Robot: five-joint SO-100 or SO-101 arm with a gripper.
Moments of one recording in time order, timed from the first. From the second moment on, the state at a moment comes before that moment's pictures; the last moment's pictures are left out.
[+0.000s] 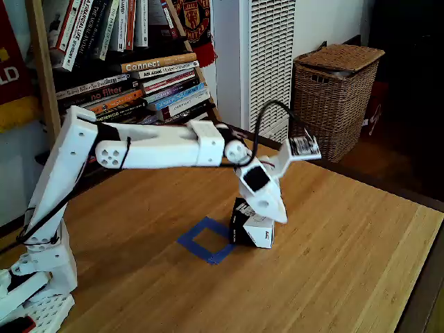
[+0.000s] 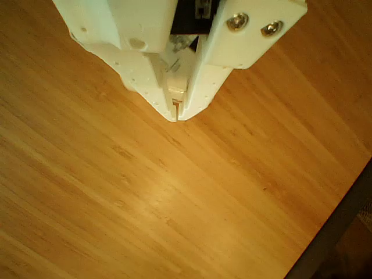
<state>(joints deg) 25.0 57.6 71.4 43.9 -66.5</state>
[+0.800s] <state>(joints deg) 23.2 58.5 71.4 45.9 -67.6</state>
